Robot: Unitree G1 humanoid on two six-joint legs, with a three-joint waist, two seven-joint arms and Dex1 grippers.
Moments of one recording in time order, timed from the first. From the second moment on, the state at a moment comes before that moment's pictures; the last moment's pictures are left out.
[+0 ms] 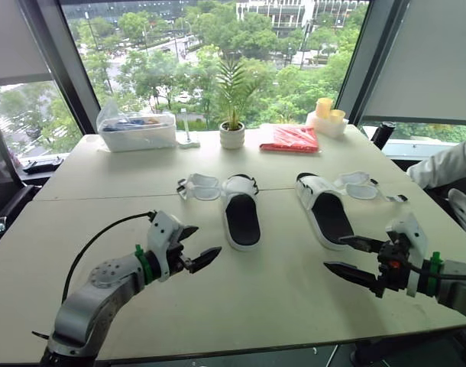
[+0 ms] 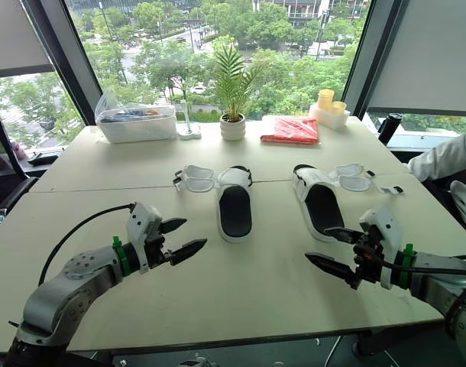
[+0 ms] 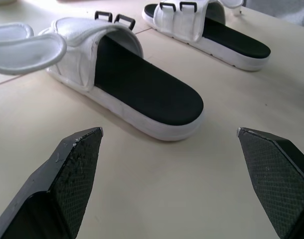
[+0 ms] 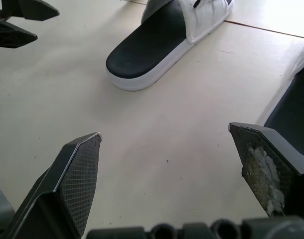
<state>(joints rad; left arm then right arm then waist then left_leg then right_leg) -0.17 0.48 0.02 -0.46 -0.49 0.71 -0.59 0.05 -0.87 -0.39 -0.45 0.69 0.74 0.87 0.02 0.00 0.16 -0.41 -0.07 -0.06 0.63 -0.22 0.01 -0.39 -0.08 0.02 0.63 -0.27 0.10</state>
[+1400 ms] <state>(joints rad) -0.17 0.47 0.01 -0.48 -0.51 0.70 -0.57 -0.13 -0.84 -0.27 -0.30 0.47 0.57 0.73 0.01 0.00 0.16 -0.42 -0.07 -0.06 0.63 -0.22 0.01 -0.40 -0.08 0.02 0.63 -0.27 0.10</state>
